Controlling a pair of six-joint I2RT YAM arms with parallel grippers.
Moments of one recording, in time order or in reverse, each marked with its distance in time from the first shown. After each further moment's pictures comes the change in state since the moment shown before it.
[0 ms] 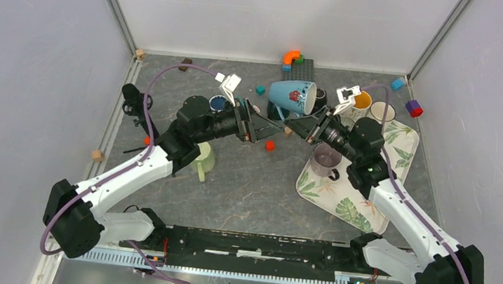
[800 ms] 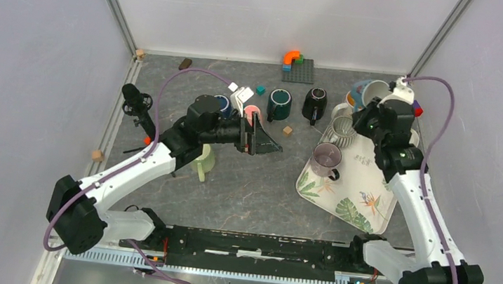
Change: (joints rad) left arm 0.000 0.011 0.030 -0.257 0.125 0.133; right arm -0.249 -0.013 0.262 -0.687 0.584 -0.380
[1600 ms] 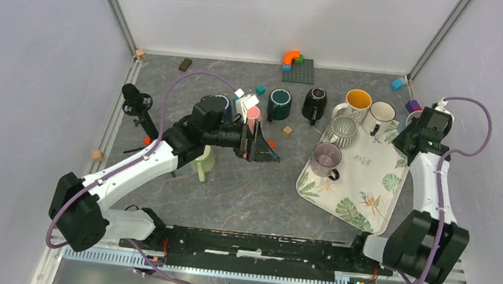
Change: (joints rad) left arm -0.001 0.041 0.019 -0.123 0.103 0.084; right arm -0.516 0.196 -0.001 -0.129 -0.016 -0.097
